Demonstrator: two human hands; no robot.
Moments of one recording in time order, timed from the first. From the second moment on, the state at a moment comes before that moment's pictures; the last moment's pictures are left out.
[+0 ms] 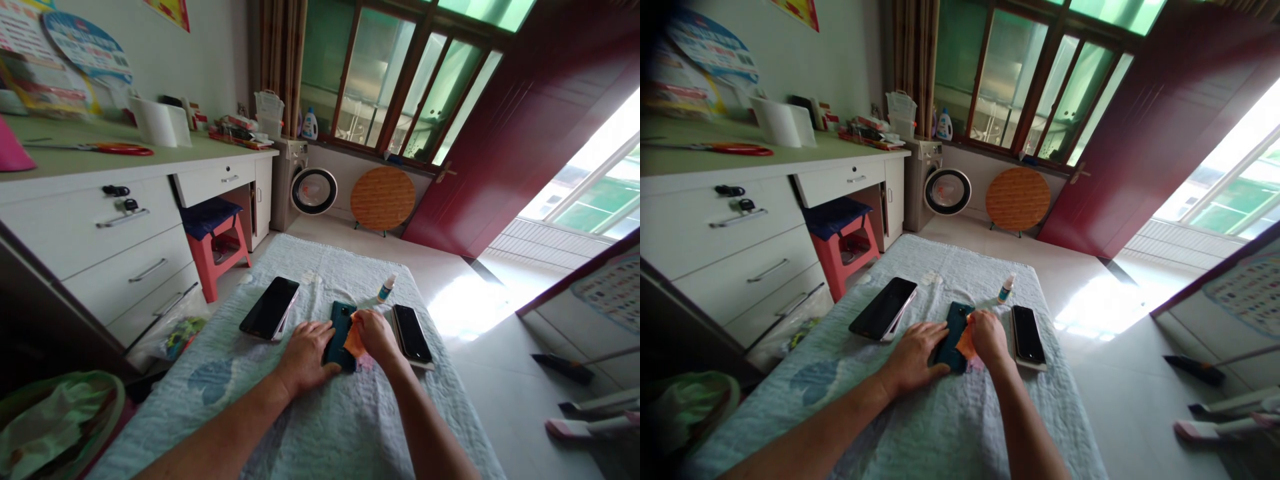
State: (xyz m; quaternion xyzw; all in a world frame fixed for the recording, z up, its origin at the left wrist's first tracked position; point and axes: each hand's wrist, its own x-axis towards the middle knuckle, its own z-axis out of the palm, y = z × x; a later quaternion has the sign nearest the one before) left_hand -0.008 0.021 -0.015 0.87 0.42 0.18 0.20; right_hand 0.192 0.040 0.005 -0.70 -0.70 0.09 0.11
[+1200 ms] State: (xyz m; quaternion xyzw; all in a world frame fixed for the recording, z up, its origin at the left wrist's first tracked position) left_hand -0.006 0.023 -0.023 0.87 0.41 0.21 0.18; right_hand 0.166 -0.019 0.011 -0.57 -0.80 0.17 0.07
